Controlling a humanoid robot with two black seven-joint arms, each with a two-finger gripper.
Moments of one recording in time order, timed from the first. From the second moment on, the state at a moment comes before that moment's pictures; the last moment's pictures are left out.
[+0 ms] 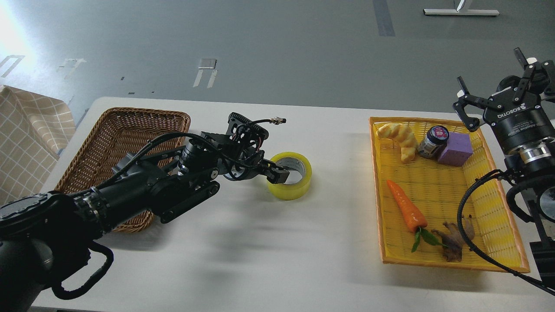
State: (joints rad) left arm -0.86 0.13 -0.46 -0.91 2.01 -0.49 0.00; right arm 0.36 -0.27 1.55 1.08 -0.16 0.49 -0.10
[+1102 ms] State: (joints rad) left arm -1.10 0.27 -0.46 -0.91 1.76 -0.49 -0.06; right arm 0.35 -0.26 1.55 1.07 -0.16 0.49 -0.10
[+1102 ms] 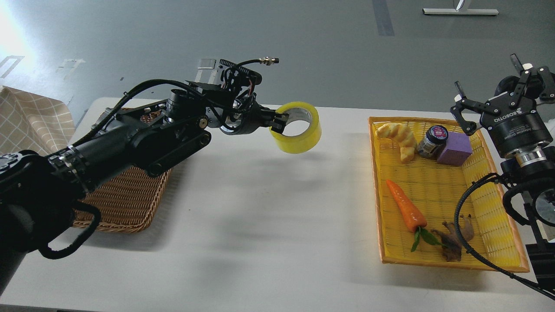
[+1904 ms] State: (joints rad) left arm -1.13 0.66 -0.39 -0.92 1.70 -0.49 -0.17; right arm 0.35 -0.25 1.55 1.07 -0.16 0.49 -0.10
